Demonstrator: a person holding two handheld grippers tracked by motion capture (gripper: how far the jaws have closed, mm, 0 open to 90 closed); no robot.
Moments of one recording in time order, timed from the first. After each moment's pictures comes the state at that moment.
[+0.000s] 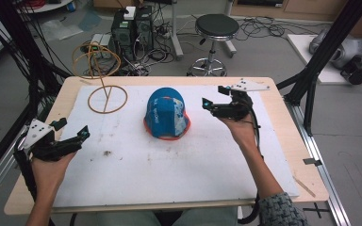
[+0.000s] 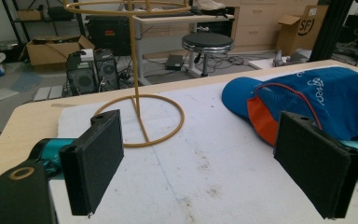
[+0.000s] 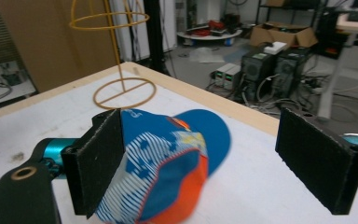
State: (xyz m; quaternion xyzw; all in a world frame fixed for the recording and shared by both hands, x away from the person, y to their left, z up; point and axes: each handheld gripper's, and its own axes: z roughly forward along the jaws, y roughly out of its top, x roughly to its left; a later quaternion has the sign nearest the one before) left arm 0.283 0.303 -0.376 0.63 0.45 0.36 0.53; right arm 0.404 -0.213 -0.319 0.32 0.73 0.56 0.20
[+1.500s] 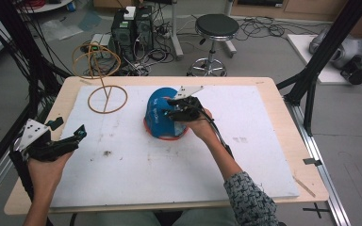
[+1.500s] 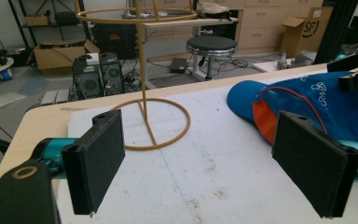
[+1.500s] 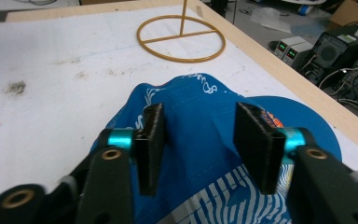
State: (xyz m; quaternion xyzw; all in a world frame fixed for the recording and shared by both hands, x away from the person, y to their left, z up) left arm 0.280 0.308 -0.373 0.62 0.45 0.37 0.52; right arm 0.451 -0.096 -0.378 0.17 0.85 0.48 0.16
